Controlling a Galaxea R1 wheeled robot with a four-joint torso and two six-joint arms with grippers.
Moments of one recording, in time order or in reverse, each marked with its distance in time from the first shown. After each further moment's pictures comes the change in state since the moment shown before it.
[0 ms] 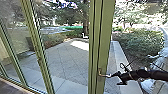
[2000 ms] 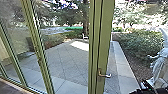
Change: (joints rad) left arm 0.000 -0.030 0.046 0.023 0.008 0.000; right arm -0.148 -0.402 0.423 -0.001 0.091 -0.465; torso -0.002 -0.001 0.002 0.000
